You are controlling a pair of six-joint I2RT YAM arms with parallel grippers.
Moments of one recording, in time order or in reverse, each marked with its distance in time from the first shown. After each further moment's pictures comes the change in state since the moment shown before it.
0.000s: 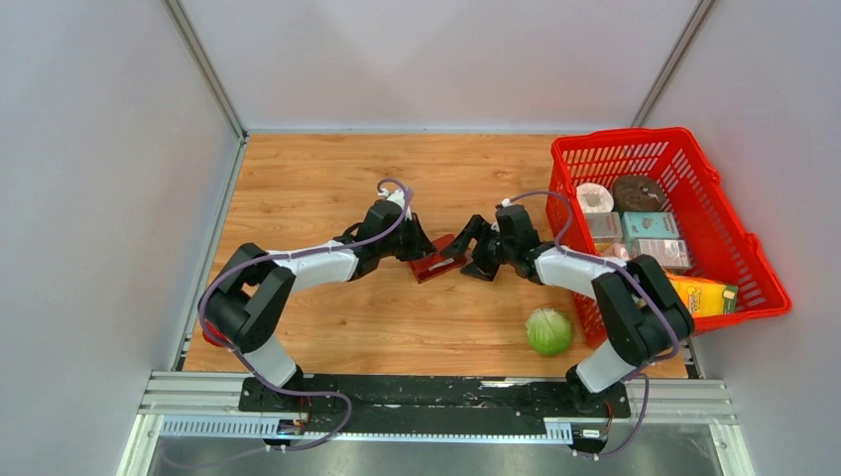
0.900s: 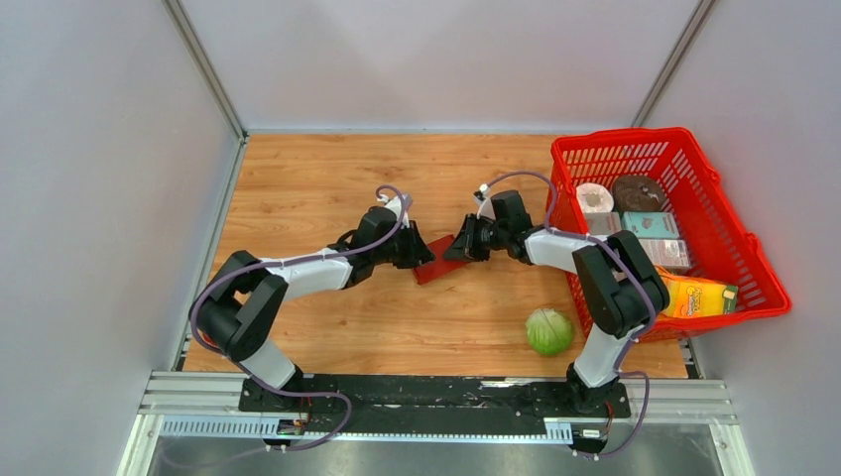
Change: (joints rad) left arm 0.000 -0.047 -0.093 0.041 0.054 0.028; right arm -0.051 0.149 0.161 -0.031 -0.243 -0.371
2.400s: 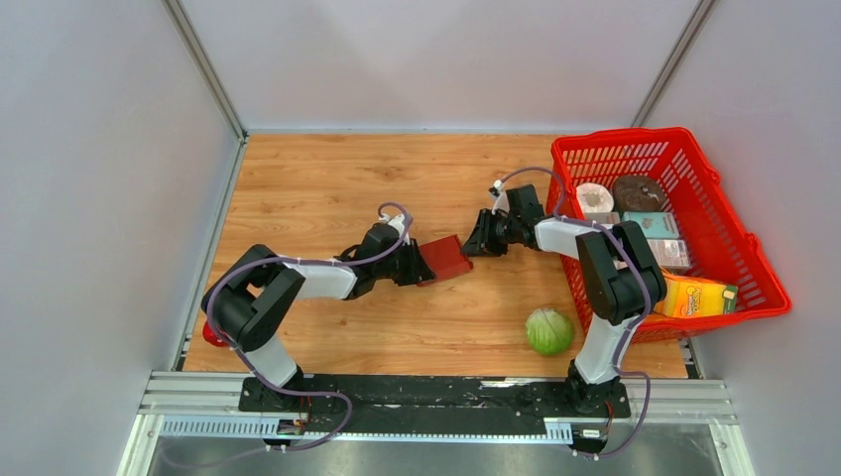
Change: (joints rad) left arm -0.024 0.084 -0.096 0.134 0.041 -0.090; right arm -0.122 0.072 0.076 -0.169 0.037 -0.193
